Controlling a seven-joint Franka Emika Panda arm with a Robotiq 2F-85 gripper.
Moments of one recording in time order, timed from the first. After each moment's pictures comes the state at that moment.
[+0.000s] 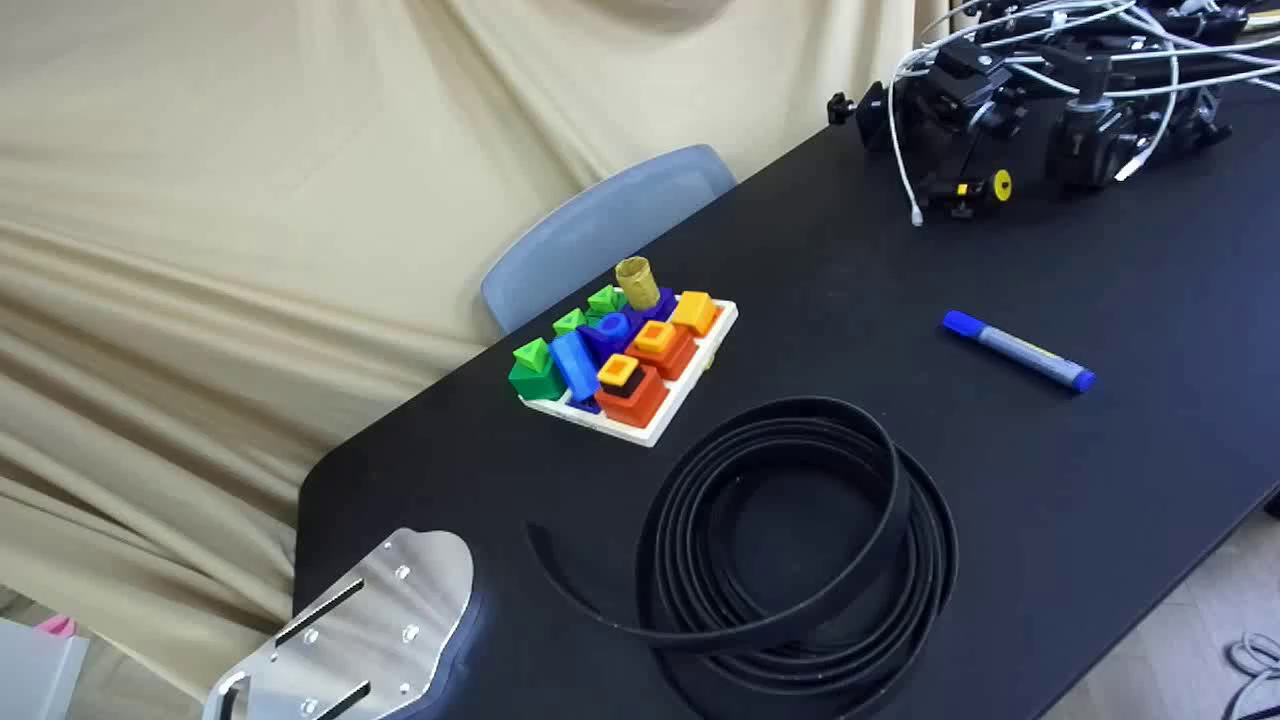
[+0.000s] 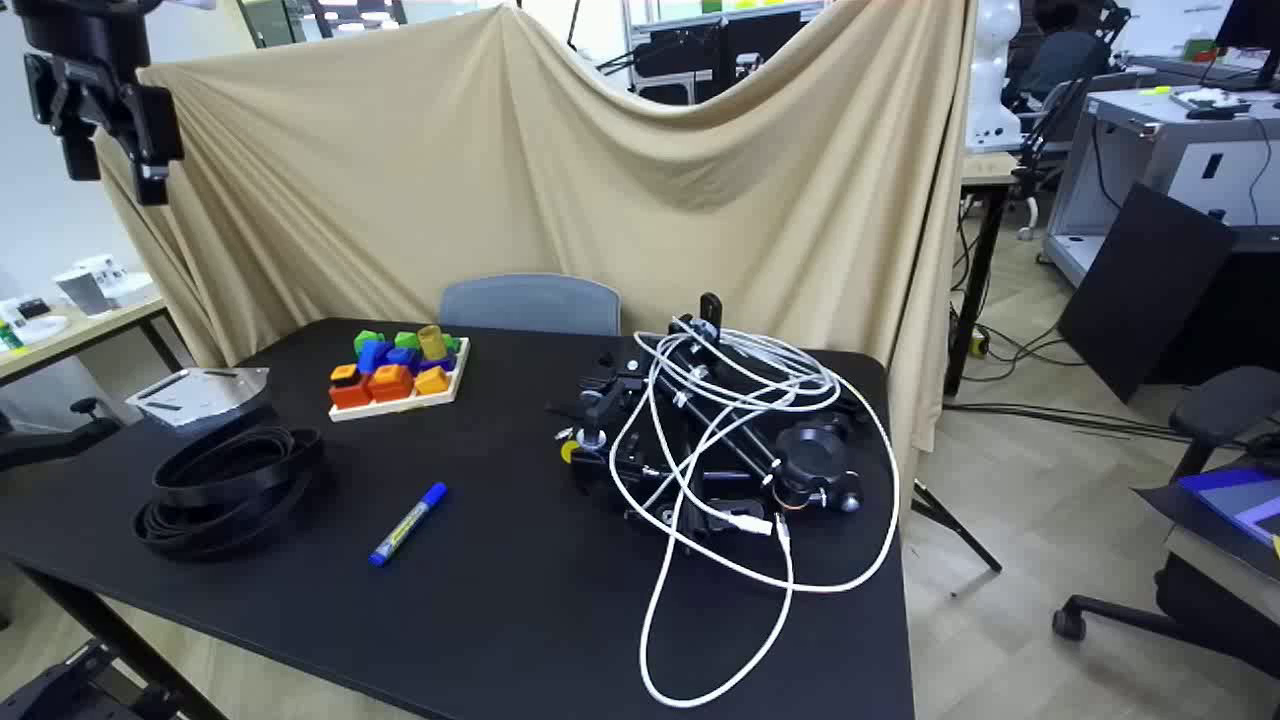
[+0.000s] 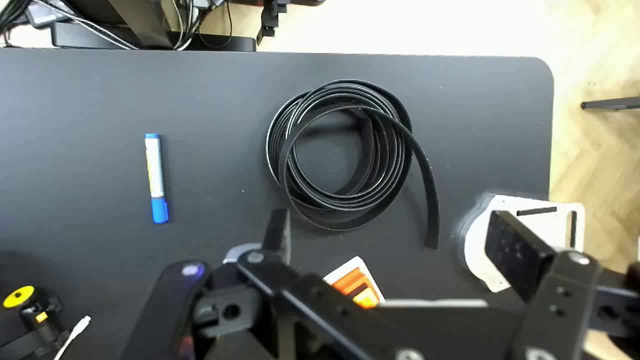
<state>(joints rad) 0.16 -0.21 0.12 -1.99 0.34 1.64 0.19</state>
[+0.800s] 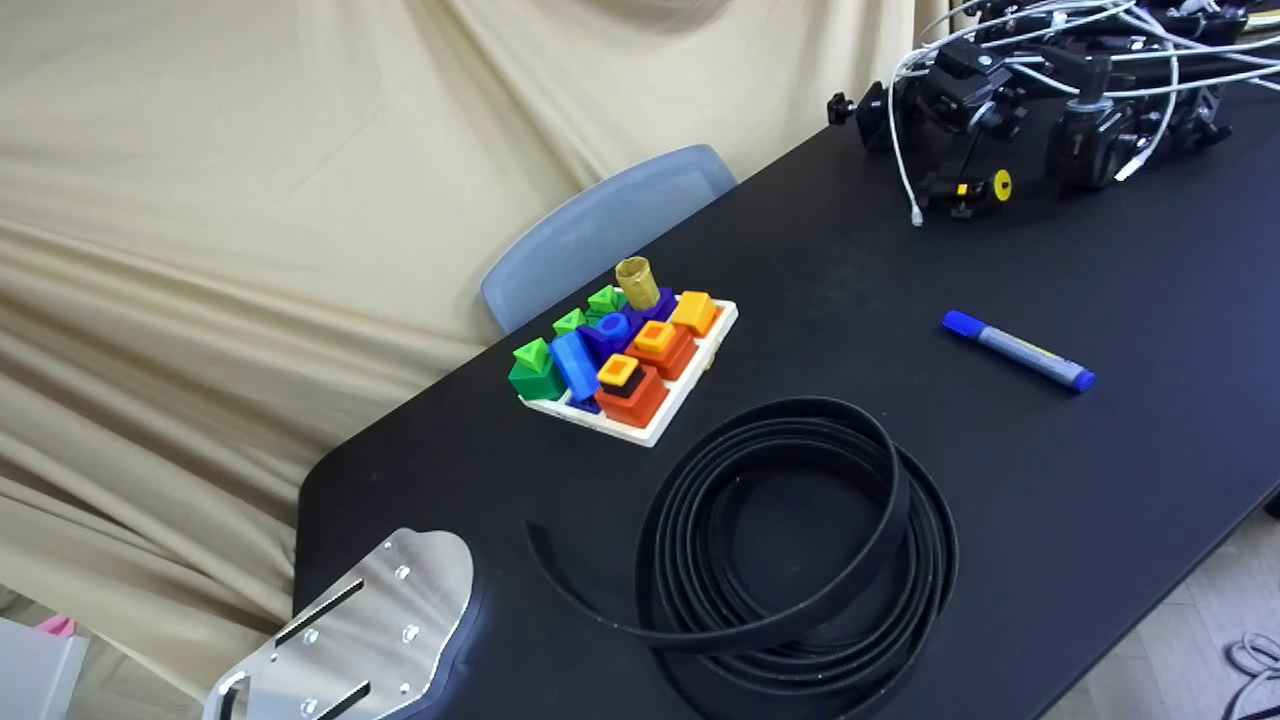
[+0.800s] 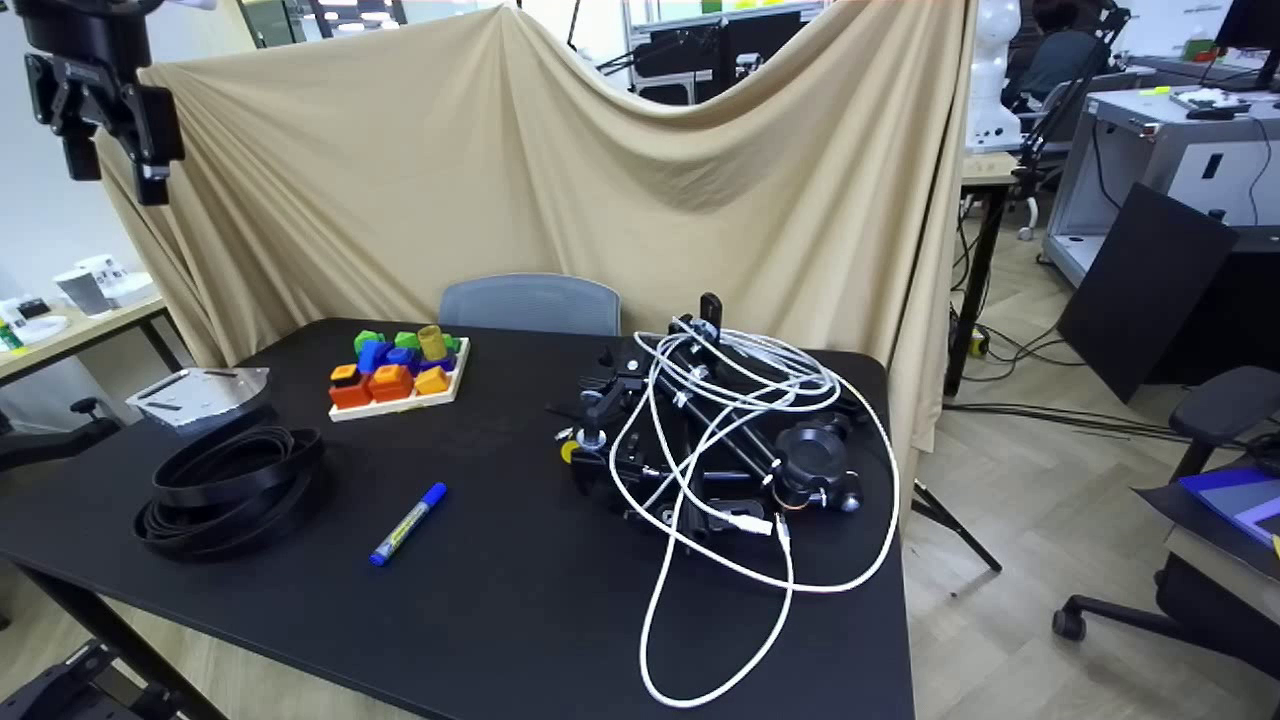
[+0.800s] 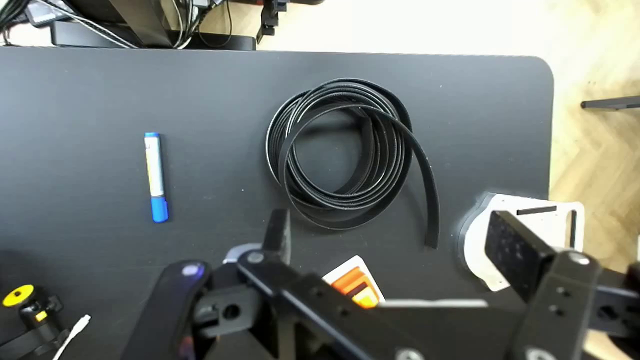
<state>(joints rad) 0.16 -0.21 0.12 -1.99 0.34 1.65 0.19</state>
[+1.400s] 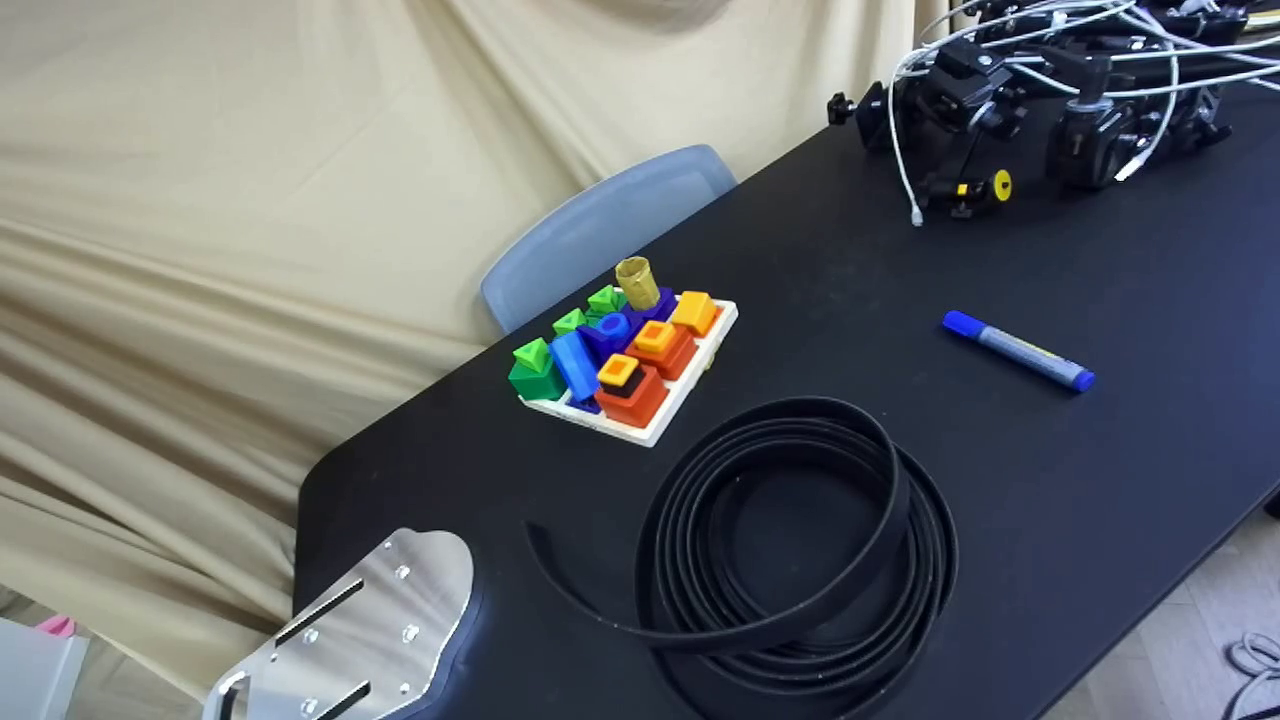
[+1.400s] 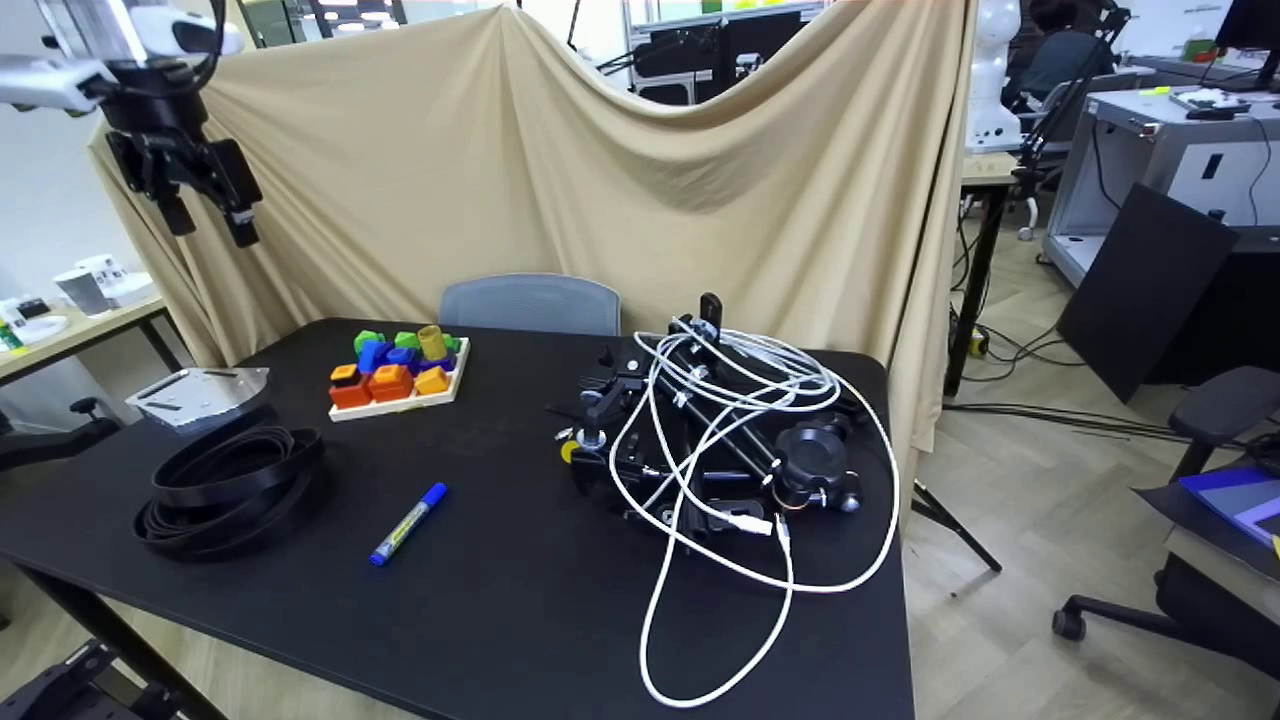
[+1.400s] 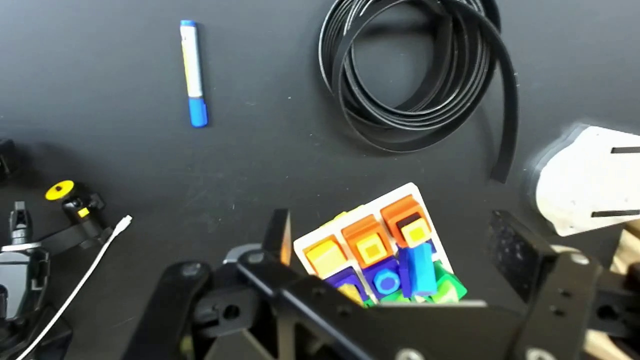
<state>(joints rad) 0.15 -0.22 0.17 -2.17 0.18 2.02 0.19</state>
